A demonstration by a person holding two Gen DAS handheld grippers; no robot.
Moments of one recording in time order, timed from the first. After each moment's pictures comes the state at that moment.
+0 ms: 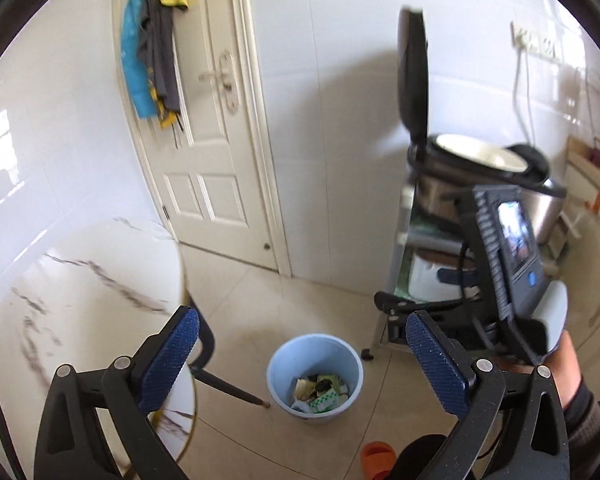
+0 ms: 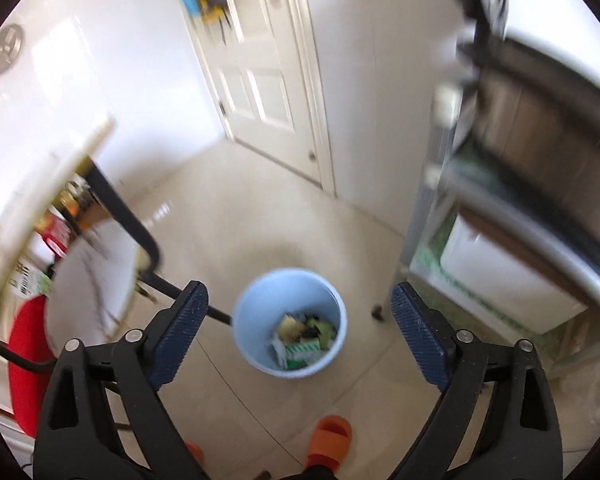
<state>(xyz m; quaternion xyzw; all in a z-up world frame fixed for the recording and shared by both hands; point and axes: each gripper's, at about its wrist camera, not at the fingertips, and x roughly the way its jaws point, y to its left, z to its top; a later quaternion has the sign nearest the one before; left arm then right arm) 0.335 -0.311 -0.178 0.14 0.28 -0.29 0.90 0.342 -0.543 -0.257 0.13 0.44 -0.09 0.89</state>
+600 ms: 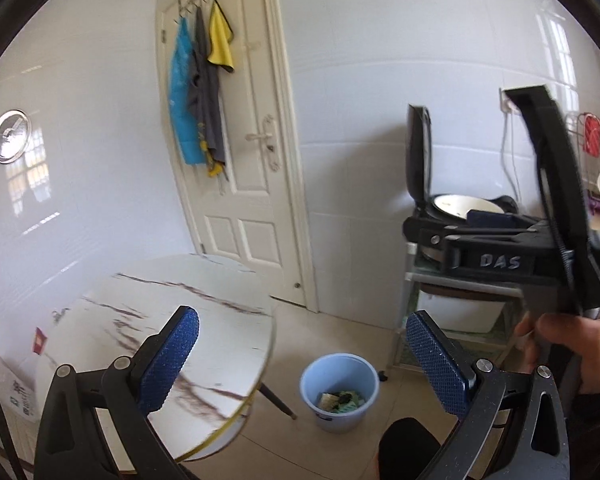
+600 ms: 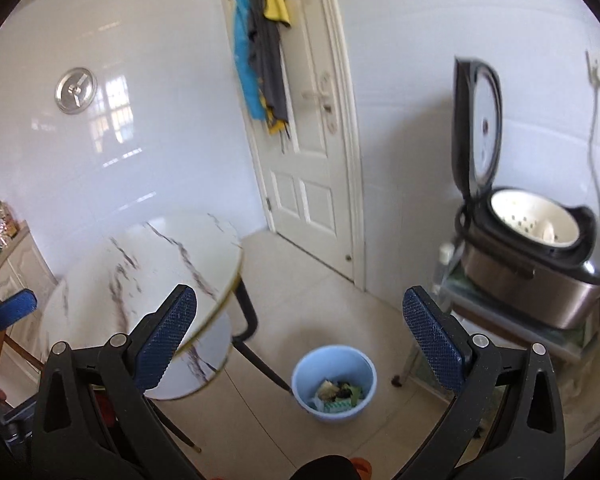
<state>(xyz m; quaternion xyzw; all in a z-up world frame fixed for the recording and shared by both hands) 0.145 -0.121 -0.049 0.11 0.19 -0.26 0.94 0.247 -0.433 -0.047 0.09 0.27 -0.06 0.96</state>
